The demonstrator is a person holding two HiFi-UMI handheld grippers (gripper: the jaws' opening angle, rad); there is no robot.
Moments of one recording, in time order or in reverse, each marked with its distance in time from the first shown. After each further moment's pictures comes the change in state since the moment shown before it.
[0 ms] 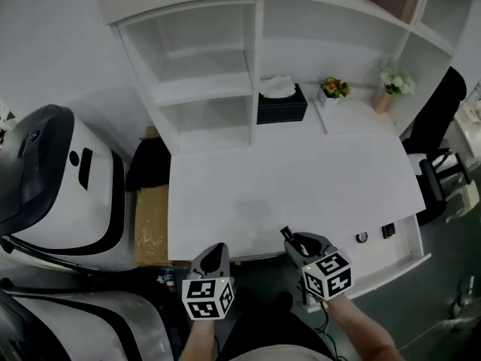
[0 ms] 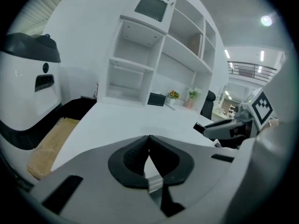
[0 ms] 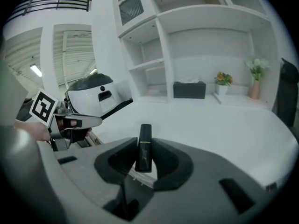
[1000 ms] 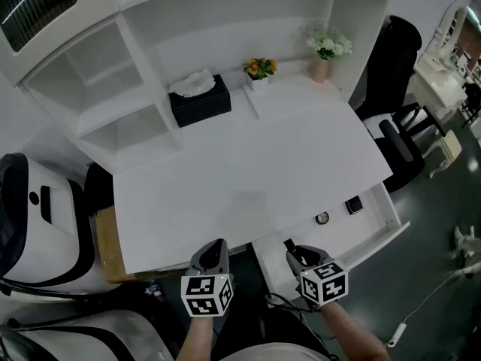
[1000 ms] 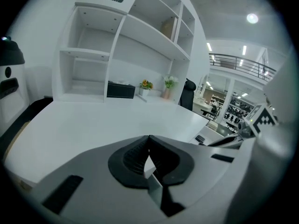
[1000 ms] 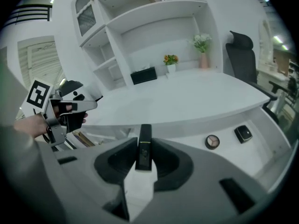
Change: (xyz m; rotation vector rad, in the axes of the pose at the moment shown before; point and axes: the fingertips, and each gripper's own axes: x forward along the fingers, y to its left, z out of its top) left arm 0.061 -0.162 -0.021 0.137 0.091 -0.184; right arm -0.105 -0.108 -0.134 0.328 0.072 -0.208
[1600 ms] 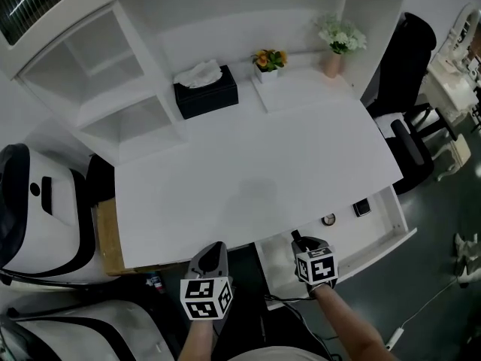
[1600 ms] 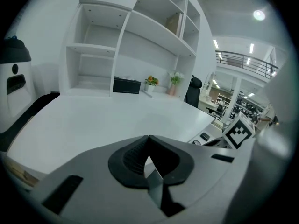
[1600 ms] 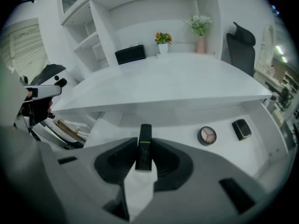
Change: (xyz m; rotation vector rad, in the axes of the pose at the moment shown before) left arm 0.003 0.009 -0.019 -0.029 0.034 0.065; right arm 0.061 -0.058 -0.030 -0.008 0.179 -0.130
